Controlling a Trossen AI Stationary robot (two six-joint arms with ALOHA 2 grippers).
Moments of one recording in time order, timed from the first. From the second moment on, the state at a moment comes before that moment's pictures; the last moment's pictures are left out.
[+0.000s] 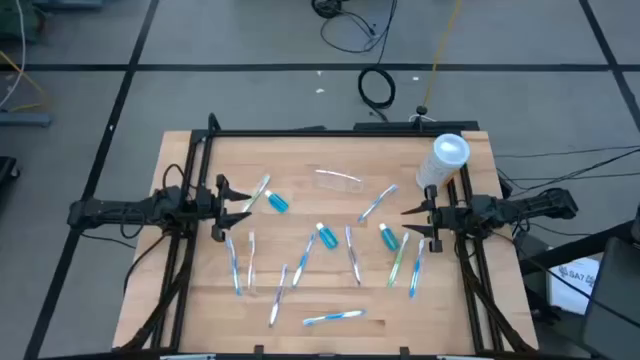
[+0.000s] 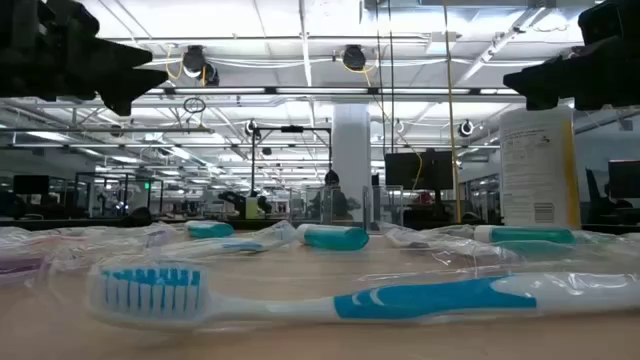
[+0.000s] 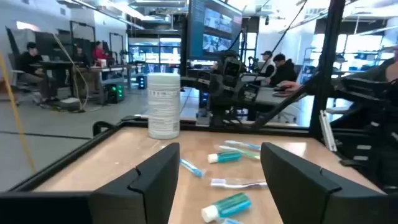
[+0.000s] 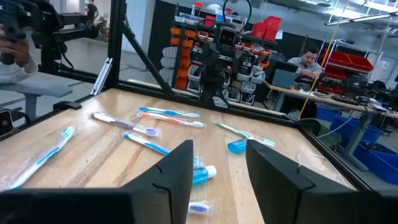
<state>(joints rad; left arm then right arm) 0.01 0.13 0.02 0.24 -0.04 0.00 0.20 0.05 0.01 0.07 0.13 -0.20</state>
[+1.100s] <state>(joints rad) 0.02 0.15 0.02 0.06 -0.27 -0.10 0.20 0.05 0.01 0.27 0.15 0.04</state>
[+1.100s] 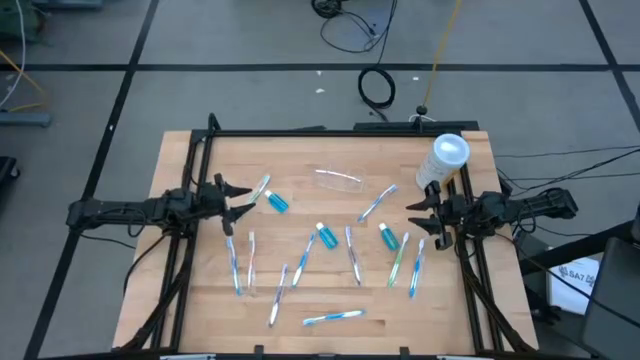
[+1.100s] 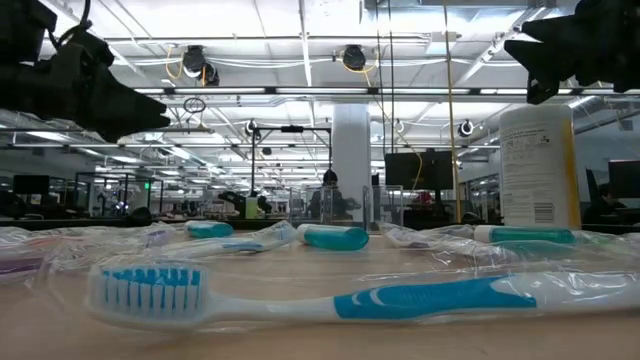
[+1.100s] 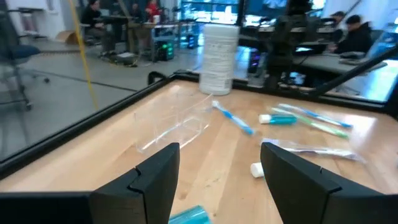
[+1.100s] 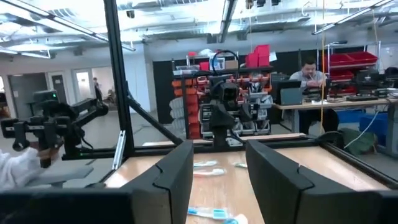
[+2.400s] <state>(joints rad) 0.46 1.19 0.36 -0.10 -0.23 -0.29 0.20 0.64 0.02 0.74 0.62 0.22</state>
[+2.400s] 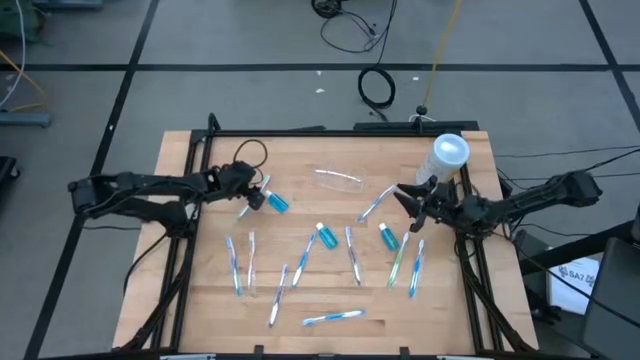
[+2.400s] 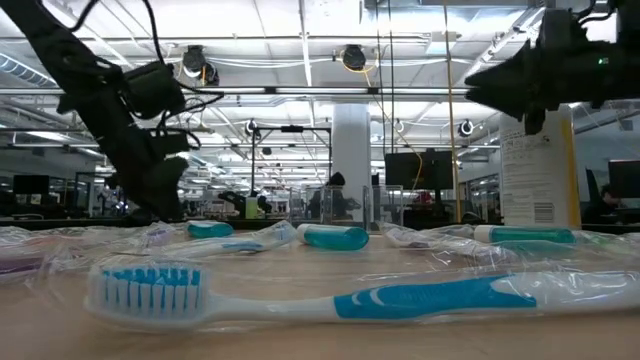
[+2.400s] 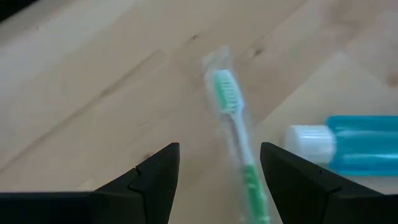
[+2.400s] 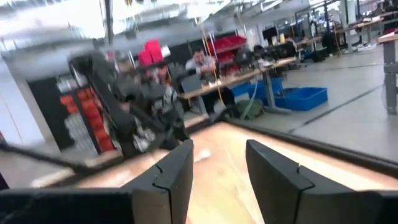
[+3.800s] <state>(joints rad) 0.49 1.35 0.36 0.09 -0.16 -0.30 -0.02 1.38 0.40 0.74 0.34 0.25</state>
